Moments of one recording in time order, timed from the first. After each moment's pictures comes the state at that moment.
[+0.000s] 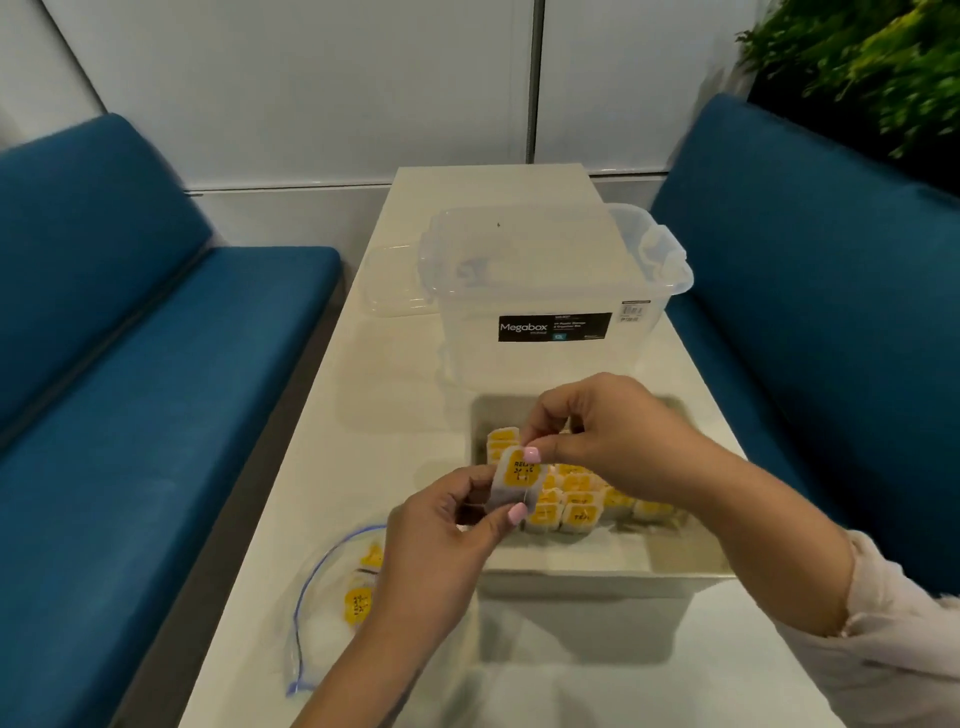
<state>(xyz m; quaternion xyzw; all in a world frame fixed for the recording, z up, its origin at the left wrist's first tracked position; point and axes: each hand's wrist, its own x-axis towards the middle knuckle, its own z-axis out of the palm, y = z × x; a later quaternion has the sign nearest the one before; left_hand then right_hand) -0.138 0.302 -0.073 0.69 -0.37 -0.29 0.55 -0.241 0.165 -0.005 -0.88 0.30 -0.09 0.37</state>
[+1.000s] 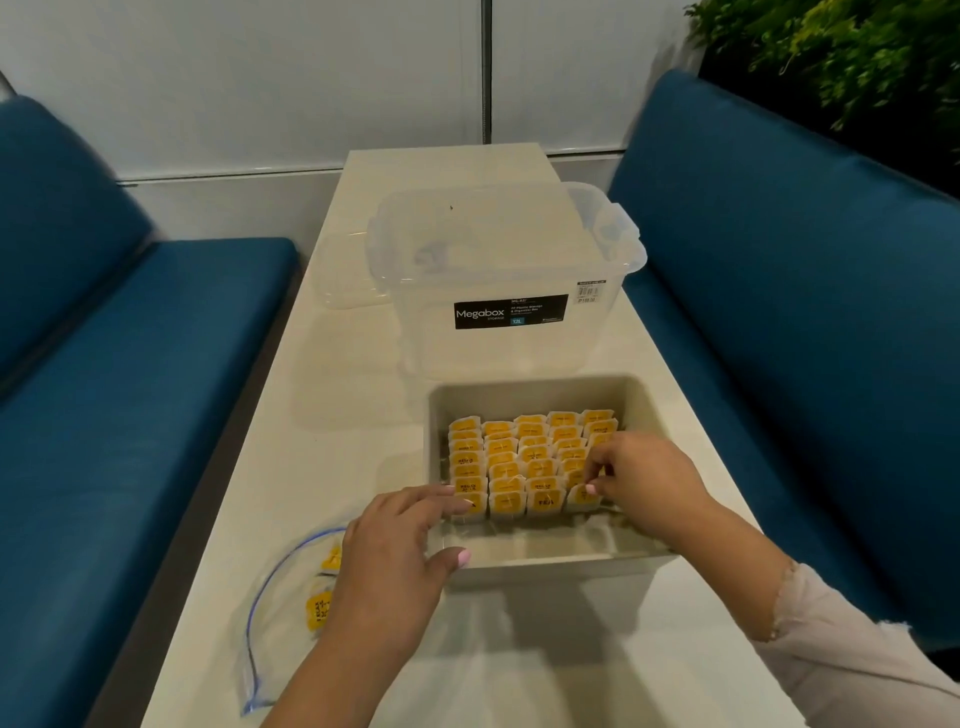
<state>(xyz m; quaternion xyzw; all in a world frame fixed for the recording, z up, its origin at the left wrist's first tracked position) -0.127 0.303 -0.103 0.80 -0.50 -0.17 0.26 -0.300 0.126 -0.109 -0.87 0.48 0.02 0.14</state>
